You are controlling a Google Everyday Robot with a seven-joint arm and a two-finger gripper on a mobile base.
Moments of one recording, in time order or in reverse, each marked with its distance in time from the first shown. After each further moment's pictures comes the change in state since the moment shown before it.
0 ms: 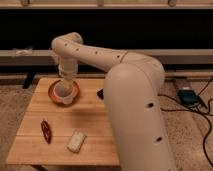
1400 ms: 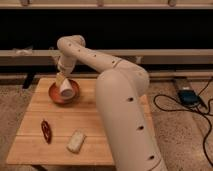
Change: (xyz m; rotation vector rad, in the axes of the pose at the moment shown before) arm -0.056 -0.068 0.033 0.021 -0.236 0.006
